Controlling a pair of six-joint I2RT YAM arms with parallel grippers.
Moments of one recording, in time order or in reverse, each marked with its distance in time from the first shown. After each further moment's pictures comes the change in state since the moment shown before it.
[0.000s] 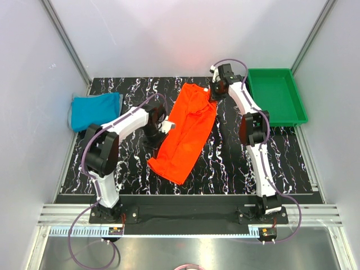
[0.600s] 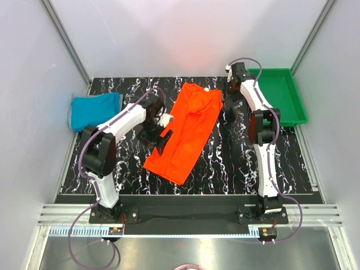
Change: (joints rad) left arm 0.006 -0.016 0.047 -0.001 -0.063 -0.008; right arm -0.085 -0.084 -0.121 -0.009 0.186 -0.053
